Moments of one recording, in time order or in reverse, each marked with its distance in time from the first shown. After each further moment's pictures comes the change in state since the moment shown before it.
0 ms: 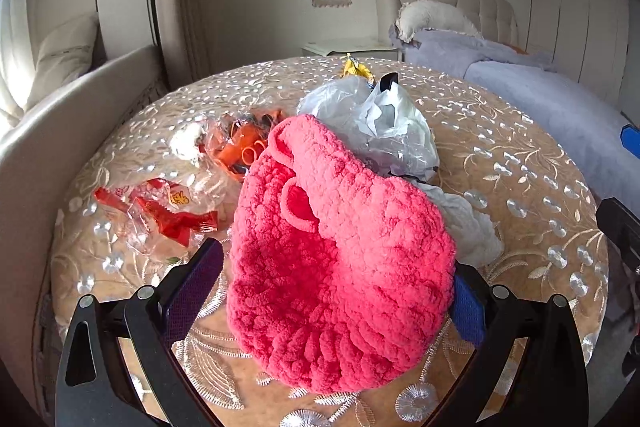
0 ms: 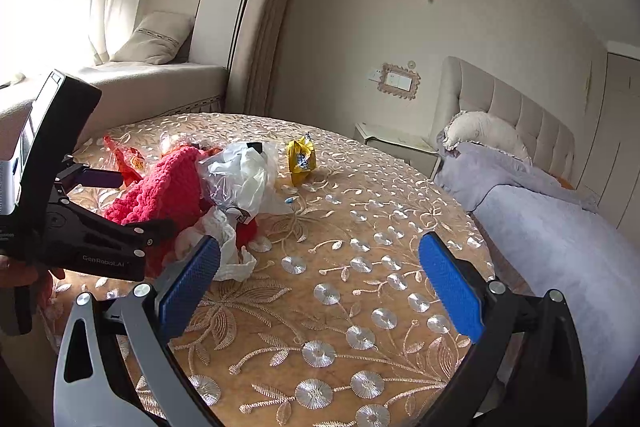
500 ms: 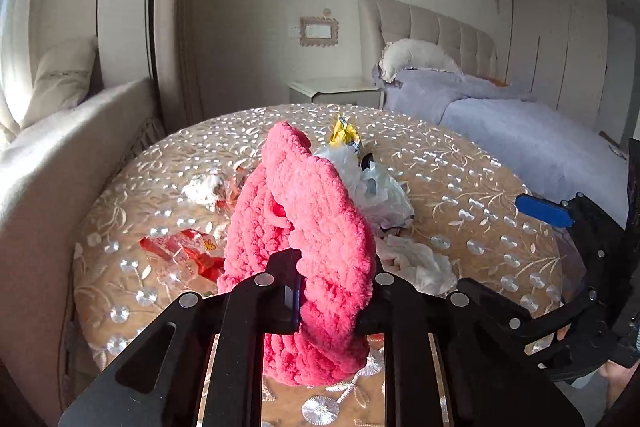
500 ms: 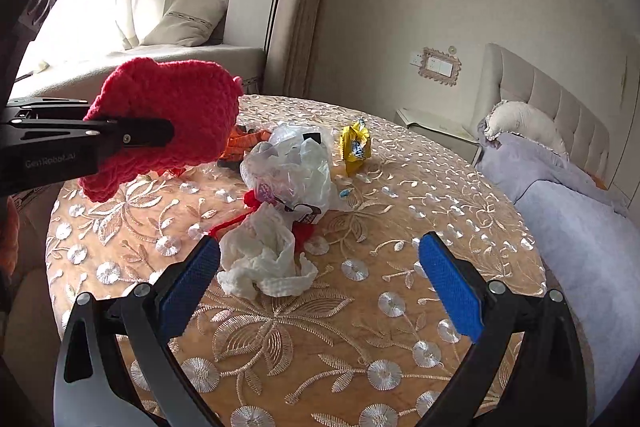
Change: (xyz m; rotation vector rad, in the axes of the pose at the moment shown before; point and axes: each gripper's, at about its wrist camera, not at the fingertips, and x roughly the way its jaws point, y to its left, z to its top) left arm -0.064 0.012 0.021 -0.004 -0.134 -0.059; right arm 0.038 0.034 0.010 -0.031 0.082 0.140
